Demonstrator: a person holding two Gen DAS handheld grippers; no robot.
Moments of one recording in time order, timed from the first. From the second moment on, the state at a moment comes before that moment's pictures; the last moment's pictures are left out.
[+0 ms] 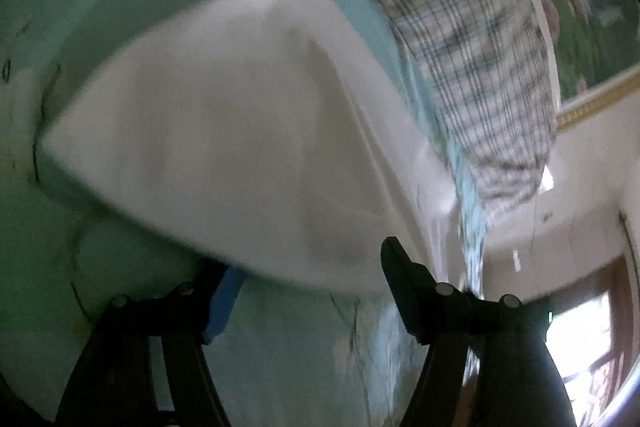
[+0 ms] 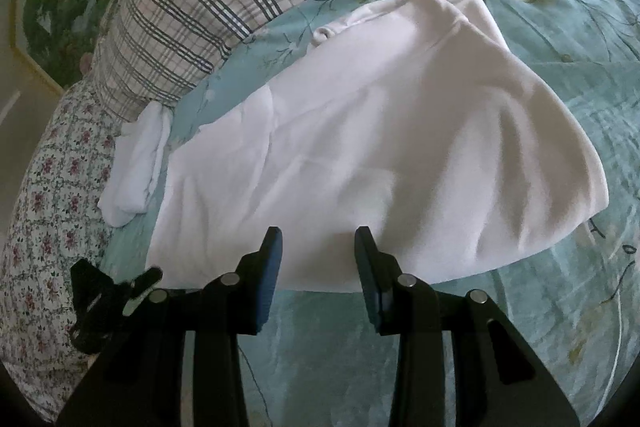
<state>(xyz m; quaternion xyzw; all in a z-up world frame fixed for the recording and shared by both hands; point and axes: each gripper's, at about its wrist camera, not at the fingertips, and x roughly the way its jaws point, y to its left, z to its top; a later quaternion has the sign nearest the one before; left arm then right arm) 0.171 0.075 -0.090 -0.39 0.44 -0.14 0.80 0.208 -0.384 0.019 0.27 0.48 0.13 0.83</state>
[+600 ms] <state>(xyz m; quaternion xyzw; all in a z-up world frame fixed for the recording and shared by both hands) 0.192 0.091 -0.065 -0.36 0.38 -0.11 0.84 0.310 -0.236 -0.008 0.17 0.53 0.23 0.80</state>
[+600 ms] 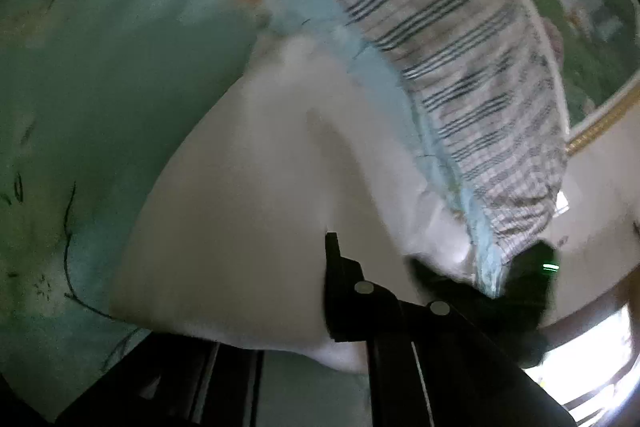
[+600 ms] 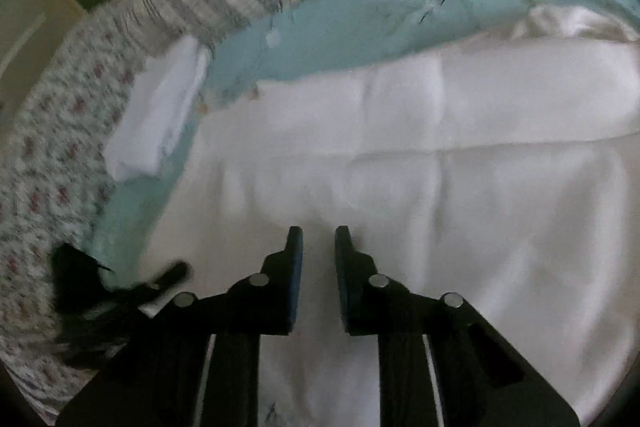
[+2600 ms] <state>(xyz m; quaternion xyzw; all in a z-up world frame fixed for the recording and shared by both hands) 0.196 -0.275 -0.037 0.08 0.42 -0.39 0.82 0.308 -0.514 -0.008 0.29 0.48 0.13 0.81</state>
